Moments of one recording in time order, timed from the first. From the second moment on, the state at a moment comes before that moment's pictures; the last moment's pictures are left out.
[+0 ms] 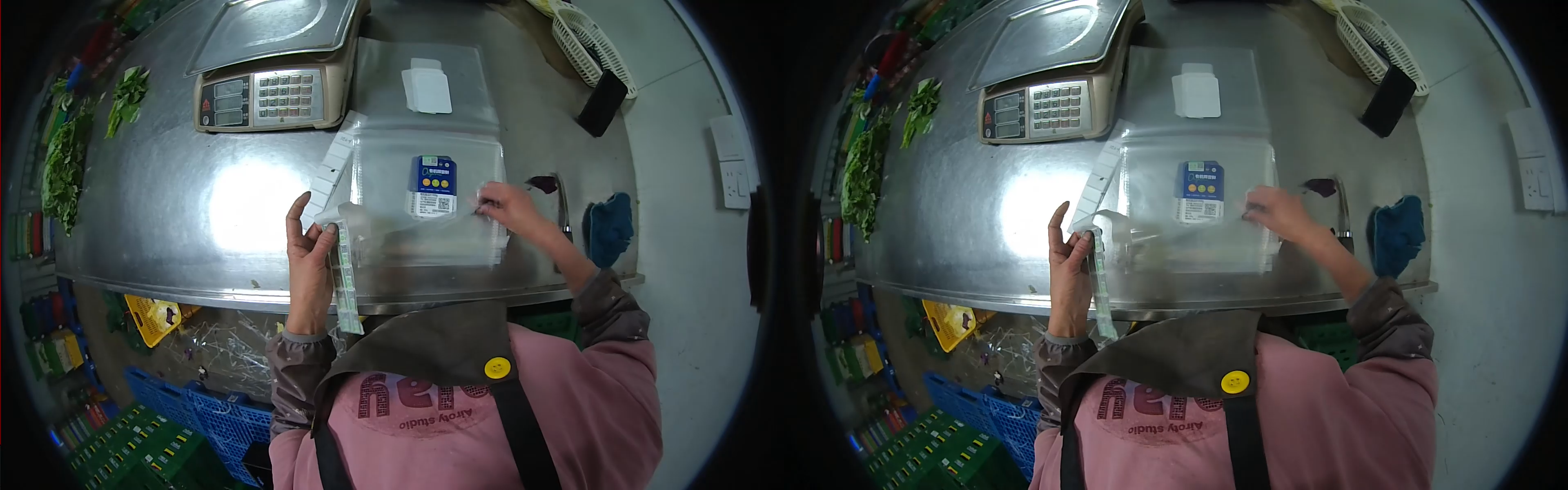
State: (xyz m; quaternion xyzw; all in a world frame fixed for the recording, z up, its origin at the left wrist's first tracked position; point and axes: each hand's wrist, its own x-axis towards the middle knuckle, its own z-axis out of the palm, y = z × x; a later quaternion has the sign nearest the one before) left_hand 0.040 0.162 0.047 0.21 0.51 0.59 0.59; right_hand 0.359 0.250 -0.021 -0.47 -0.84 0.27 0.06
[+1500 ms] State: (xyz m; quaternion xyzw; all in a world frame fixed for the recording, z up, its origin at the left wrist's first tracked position) left_hand 0.043 0.187 0.018 0.42 0.55 0.47 0.55; right_hand 0.193 0.227 0.041 -0.43 -0.72 0.41 0.36
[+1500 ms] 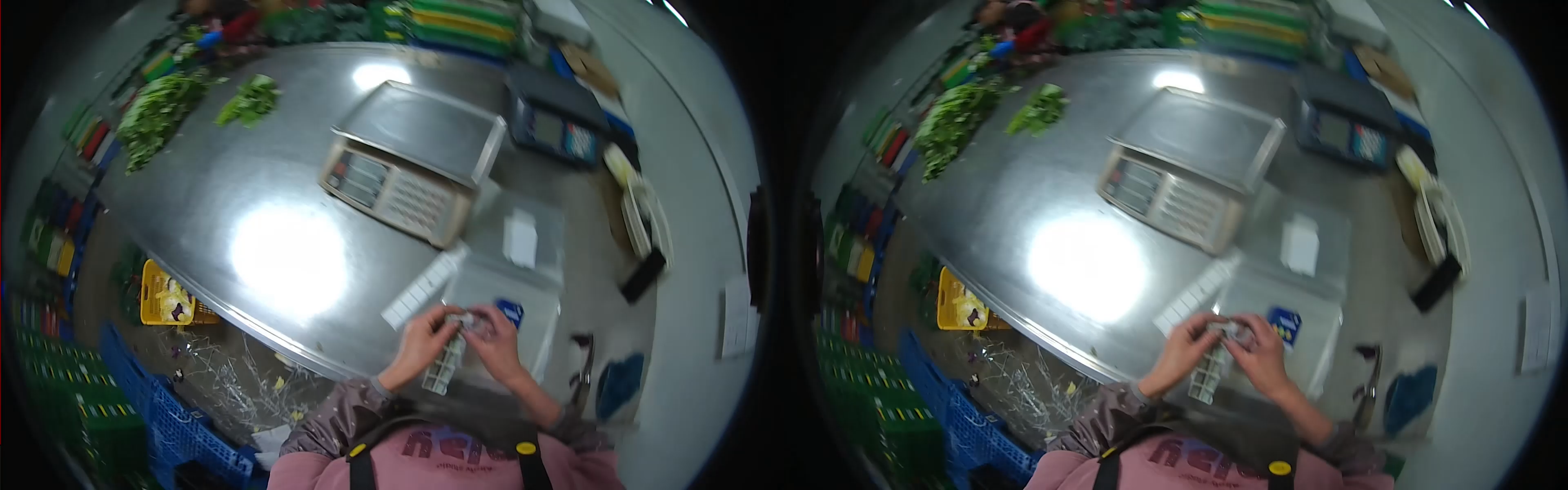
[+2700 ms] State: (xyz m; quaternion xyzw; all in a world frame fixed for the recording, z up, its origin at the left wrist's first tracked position) left_hand 0.074 0.164 0.011 0.45 0.56 0.48 0.51; right_hand 0.221 0.212 0.043 -0.47 -0.57 0.62 0.28
